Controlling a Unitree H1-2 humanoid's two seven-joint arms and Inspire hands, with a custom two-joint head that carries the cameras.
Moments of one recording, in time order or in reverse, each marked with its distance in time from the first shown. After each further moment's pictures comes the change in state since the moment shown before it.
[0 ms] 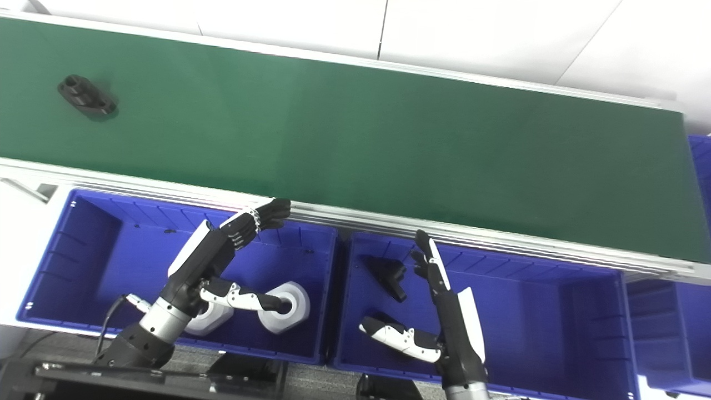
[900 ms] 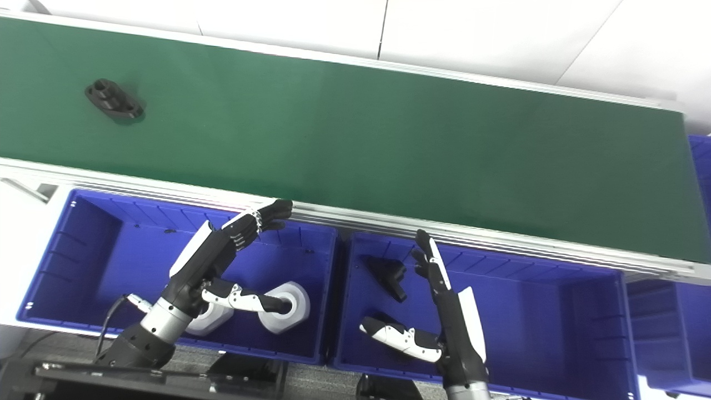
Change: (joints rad) left arm 0.000 -0.002 -0.002 0.002 0.020 0.000 0.003; right arm -0.003 -0.005 0.000 0.000 -0.001 0.000 0.000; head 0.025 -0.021
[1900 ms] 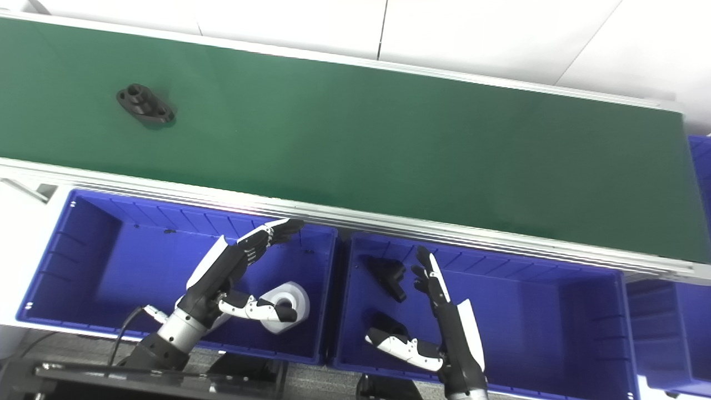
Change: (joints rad) left arm -0.007 -0.020 -0.055 0.111 0.075 -0.015 0.073; right arm -0.022 -0.033 -0.015 0.168 0.043 -0.111 -0.015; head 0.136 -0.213
